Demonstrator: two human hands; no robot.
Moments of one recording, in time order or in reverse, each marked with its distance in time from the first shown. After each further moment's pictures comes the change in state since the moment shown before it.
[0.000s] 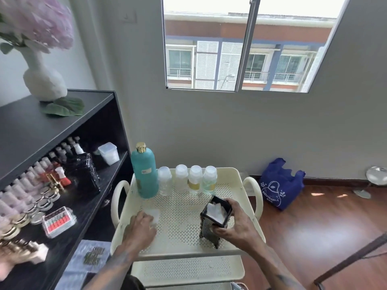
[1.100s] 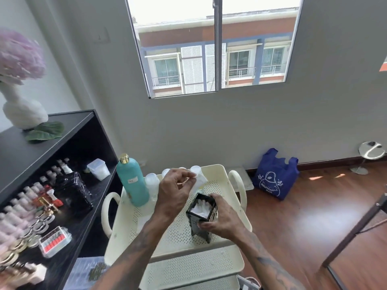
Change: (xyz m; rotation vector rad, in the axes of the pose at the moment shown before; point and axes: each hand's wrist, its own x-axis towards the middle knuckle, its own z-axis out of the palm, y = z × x) left_hand -0.037 0.184 -0.086 -0.776 0.374 0.472; right_hand -0.002 0.001 -0.005 0.009 -0.029 -0.011
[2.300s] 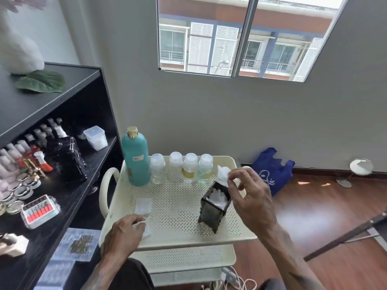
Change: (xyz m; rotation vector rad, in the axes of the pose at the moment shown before) left_hand -0.095 -0.170 -0.083 0.506 -0.074 -0.540; right_hand -0.003 -0.066 -0.037 -0.250 0.473 -0.324
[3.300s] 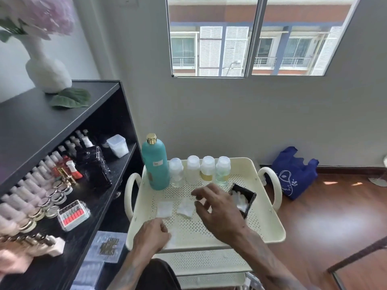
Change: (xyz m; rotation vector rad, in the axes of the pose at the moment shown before) left_hand 0.009 0.015 -0.006 0.176 -0.230 -0.091; right_hand -0.012 -0.055 0.080 0.117 -0.395 -0.045
